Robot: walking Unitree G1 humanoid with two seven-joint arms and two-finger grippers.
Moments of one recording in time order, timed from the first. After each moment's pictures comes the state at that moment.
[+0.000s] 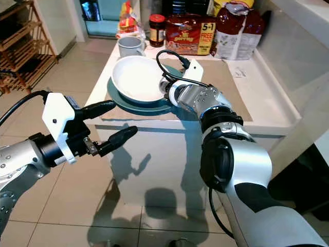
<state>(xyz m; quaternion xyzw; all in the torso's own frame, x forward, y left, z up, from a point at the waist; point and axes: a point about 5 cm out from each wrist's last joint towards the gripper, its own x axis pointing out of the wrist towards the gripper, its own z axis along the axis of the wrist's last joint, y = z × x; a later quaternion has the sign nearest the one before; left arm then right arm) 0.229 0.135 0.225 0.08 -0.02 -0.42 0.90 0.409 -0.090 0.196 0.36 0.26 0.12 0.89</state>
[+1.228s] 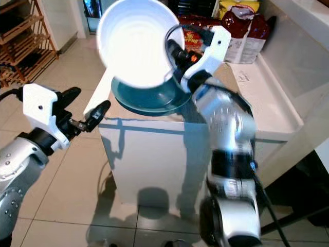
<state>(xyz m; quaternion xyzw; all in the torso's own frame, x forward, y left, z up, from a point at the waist) 0.250 0.162 0.218 0.06 -0.05 -0.21 0.98 0.340 -0.106 0.267 0.24 -0.06 0.25 0.93</state>
